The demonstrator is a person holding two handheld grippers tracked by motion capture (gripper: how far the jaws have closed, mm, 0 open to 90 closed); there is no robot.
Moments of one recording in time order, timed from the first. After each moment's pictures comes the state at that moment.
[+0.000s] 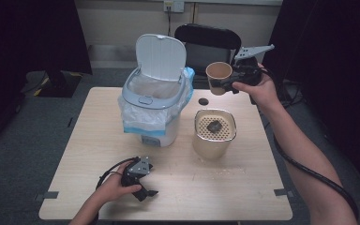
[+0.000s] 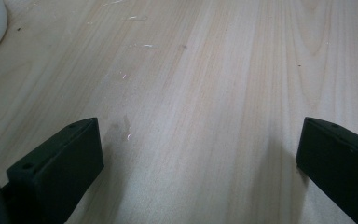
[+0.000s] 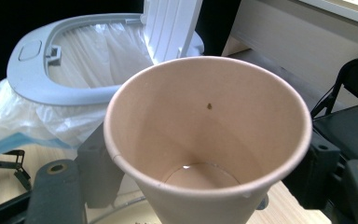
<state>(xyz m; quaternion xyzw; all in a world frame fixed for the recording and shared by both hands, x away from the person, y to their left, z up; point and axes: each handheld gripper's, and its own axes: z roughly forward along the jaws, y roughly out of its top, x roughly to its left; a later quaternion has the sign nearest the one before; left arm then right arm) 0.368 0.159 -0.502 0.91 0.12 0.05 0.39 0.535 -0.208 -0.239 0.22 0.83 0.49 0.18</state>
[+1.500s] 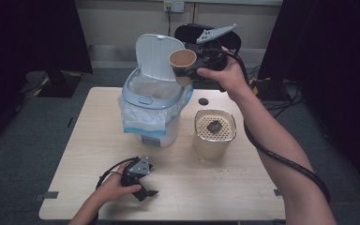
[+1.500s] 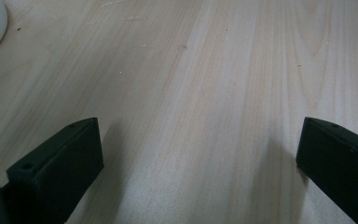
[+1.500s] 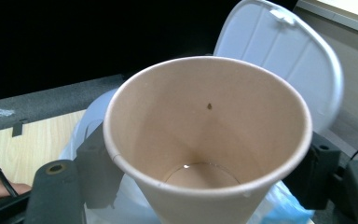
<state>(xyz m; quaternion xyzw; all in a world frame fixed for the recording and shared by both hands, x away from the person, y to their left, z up) 0.367 0.159 -0.502 0.91 0.13 0.04 0.38 0.535 -0.106 -0.197 0.16 0.83 0.51 0.14</state>
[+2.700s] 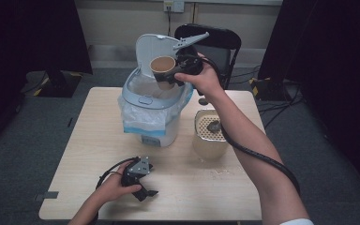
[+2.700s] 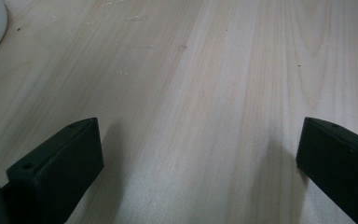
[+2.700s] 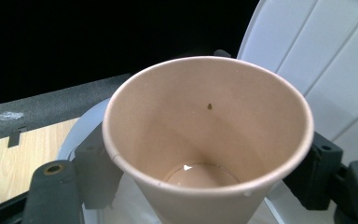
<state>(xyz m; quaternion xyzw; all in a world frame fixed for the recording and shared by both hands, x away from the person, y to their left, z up) 0.367 0.159 -0.502 0.91 0.13 0.04 0.38 0.556 -0.053 -0.231 0.17 0.84 0.51 0.12</state>
